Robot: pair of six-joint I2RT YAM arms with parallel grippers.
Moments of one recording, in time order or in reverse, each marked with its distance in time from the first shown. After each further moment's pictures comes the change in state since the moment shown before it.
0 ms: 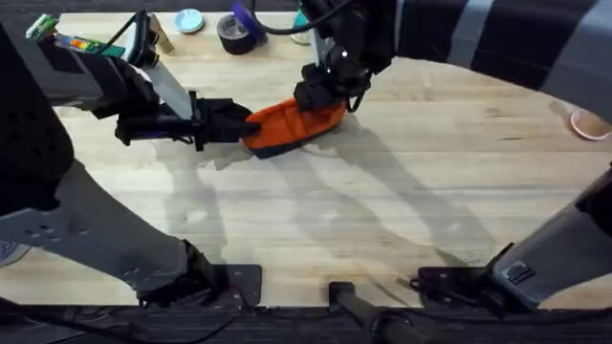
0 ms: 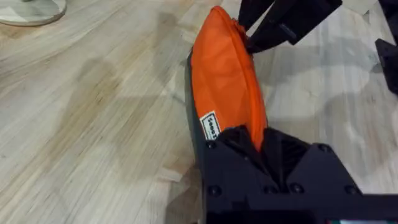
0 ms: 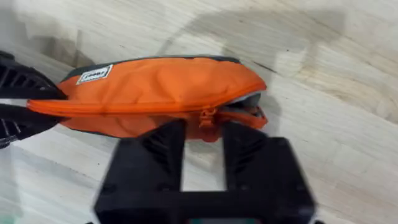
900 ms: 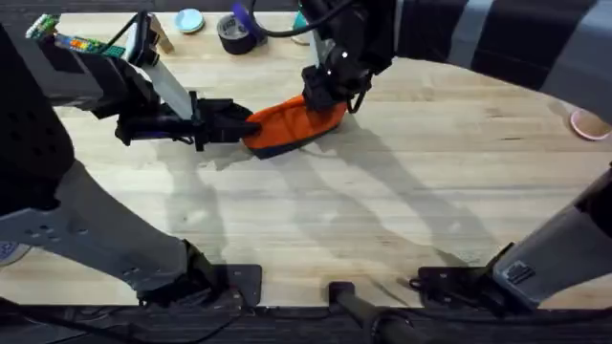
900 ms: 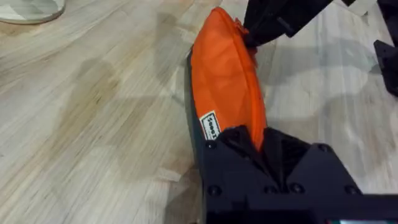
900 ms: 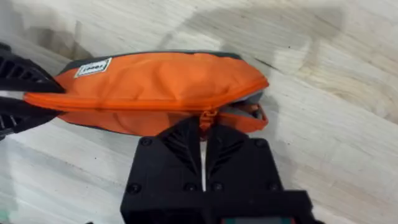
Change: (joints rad) left arm 0.000 0.000 0.000 0.000 -0.001 -0.008; right arm 0.000 0.000 0.000 -0.017 0.000 -0.030
